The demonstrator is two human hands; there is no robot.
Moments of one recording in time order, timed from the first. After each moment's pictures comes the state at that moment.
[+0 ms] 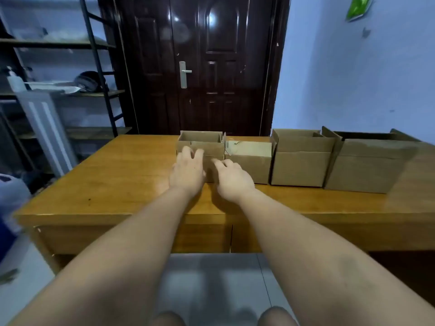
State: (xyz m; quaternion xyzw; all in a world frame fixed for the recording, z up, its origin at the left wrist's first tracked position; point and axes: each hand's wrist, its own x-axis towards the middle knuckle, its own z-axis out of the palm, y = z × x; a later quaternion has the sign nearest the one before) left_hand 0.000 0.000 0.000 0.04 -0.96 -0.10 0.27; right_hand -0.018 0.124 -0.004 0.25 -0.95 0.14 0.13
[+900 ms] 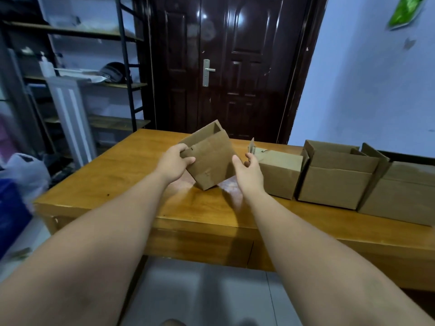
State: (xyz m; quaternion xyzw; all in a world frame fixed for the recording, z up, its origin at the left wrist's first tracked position) left_hand -0.010 -0.100 0.017 0.09 -0.88 -0.43 0.21; right_hand -0.041 0.081 0.004 0.07 -0.77 0.63 0.04
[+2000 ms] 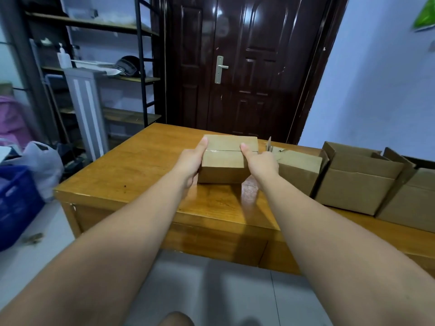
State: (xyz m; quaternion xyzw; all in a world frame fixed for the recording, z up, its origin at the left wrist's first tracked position) left_hand 0.000 -0.090 0.015 0.16 -0.66 -0.72 0.14; right_hand -0.055 0.061 0.026 0.00 -0.85 0.53 0.03
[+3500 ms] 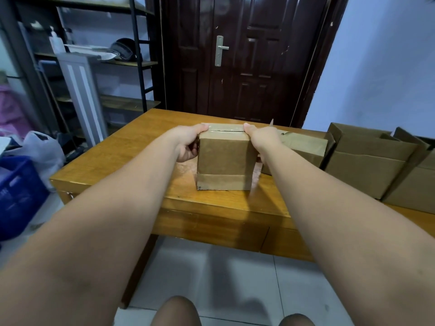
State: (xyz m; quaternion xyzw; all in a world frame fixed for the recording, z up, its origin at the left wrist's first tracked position) left_hand -0.012 -0.105 0.039 0.27 -0.65 -0.71 0.02; right_hand -0.076 0.059 0.042 -0.03 -0.82 0.57 -0.03
